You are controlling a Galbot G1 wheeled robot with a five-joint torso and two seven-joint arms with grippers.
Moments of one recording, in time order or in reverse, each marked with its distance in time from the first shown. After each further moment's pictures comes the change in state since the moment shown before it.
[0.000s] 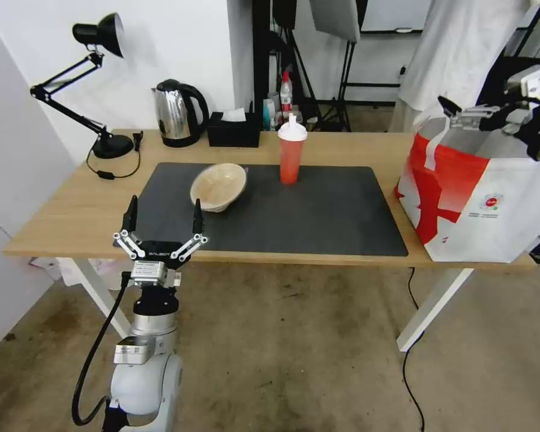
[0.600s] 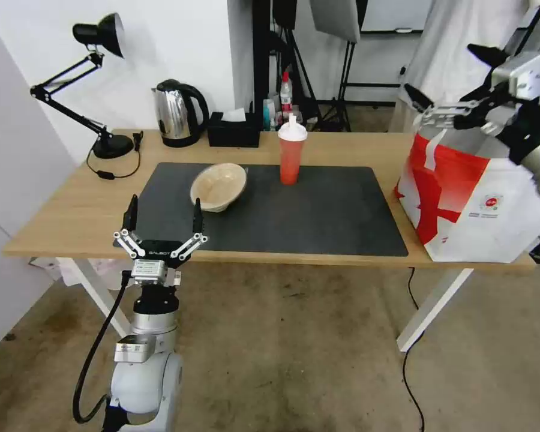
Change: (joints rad) left arm -0.007 0.000 0.000 0.006 0.001 0.005 0.000; right arm -0.167 0.083 -0.045 0.254 0.098 0.209 0.093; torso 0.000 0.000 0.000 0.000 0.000
